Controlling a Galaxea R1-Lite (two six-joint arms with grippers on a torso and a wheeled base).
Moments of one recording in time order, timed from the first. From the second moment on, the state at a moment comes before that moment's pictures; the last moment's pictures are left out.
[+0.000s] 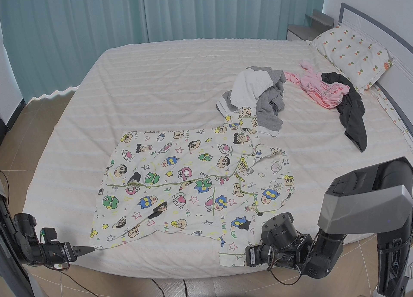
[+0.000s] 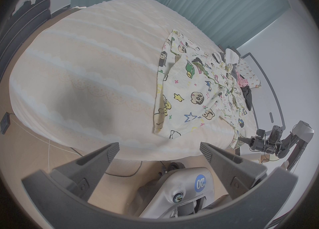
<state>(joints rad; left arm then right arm) 0.59 2.16 -0.02 -1.07 -0.71 0.14 0.73 2.34 -0.53 -1.00 -0.14 0.45</state>
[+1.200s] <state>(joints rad) 0.57 2.17 -0.02 -1.06 -0.70 0.17 0.66 2.21 -0.28 -0.98 0.04 0.50</state>
